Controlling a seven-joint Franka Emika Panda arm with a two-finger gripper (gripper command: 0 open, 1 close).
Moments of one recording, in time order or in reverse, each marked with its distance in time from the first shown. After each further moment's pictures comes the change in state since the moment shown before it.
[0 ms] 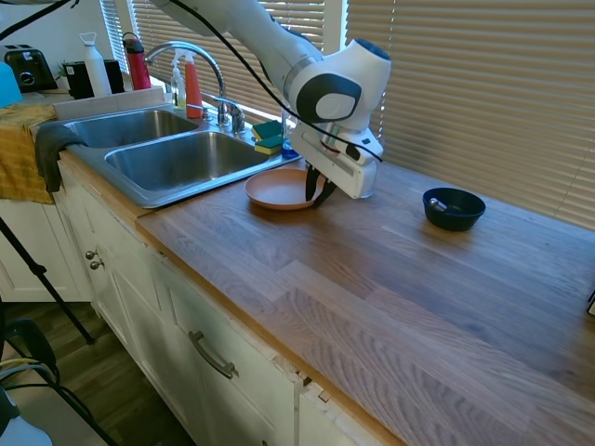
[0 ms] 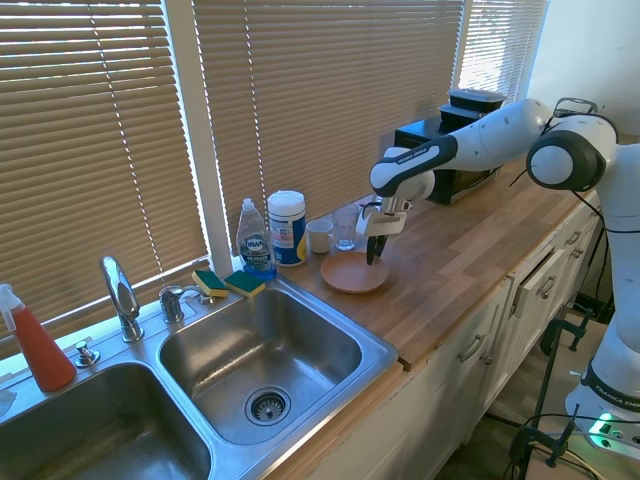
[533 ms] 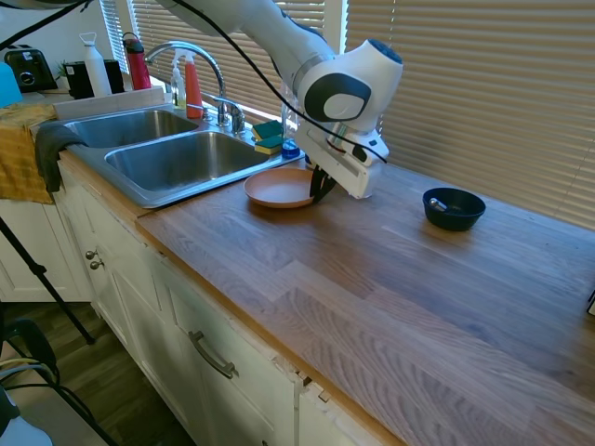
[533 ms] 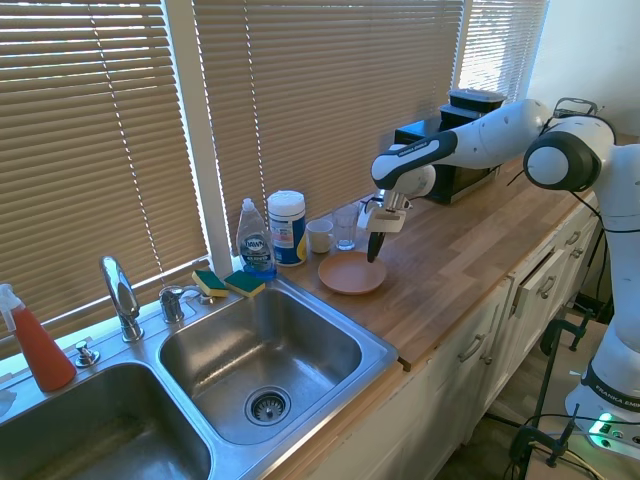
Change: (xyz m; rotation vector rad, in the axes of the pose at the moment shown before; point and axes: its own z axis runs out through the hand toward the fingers) arm 0.007 0.003 -0.007 0.060 -0.069 -0.025
